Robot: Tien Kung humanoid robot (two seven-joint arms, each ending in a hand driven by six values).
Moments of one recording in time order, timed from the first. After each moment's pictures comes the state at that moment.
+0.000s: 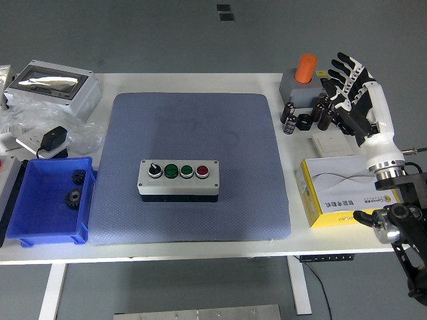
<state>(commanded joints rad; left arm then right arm) -0.01 0.16 -2.02 -0.20 1.91 -0.09 0.21 0.13 -0.31 1.29 1.54 -1.17 -0.25 0.33</state>
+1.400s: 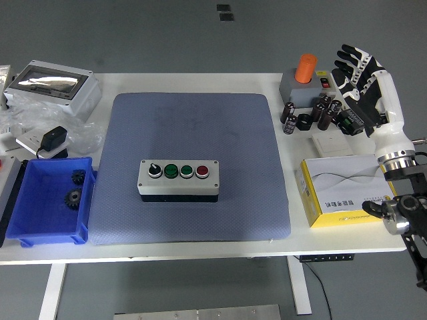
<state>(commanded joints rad) 0.00 0.15 -2.01 -0.20 1.89 -0.09 0.21 0.18 -0.34 1.29 1.54 -1.20 -0.25 0.30</state>
